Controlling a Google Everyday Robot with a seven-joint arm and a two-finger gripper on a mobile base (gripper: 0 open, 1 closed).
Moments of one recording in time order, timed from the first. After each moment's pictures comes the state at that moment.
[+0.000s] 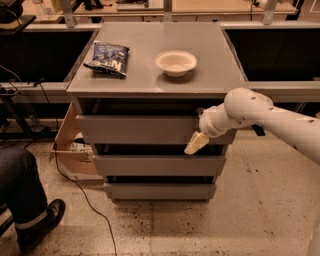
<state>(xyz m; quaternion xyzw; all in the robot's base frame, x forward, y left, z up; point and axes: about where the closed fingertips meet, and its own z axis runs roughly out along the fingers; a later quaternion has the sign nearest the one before) 0.687 -0.130 0.662 -0.58 0.75 0.05 0.32</state>
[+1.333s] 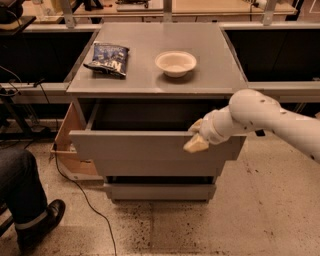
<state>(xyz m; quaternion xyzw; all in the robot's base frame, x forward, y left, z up) 0.641 -0.120 0.682 -0.59 0.74 0.07 0.32</state>
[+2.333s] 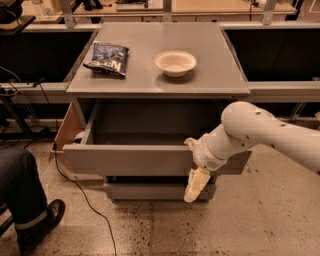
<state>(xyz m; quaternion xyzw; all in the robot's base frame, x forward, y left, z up) 0.518 -0.085 0.662 -0.66 0.71 0.16 0.21</state>
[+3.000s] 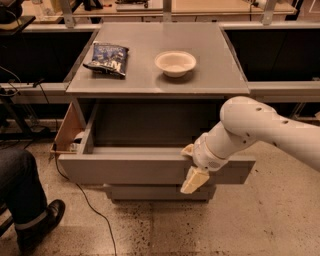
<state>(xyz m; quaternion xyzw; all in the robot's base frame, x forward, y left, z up) 0.497 -0.082 0.680 -0.68 0.69 0.15 0.19</state>
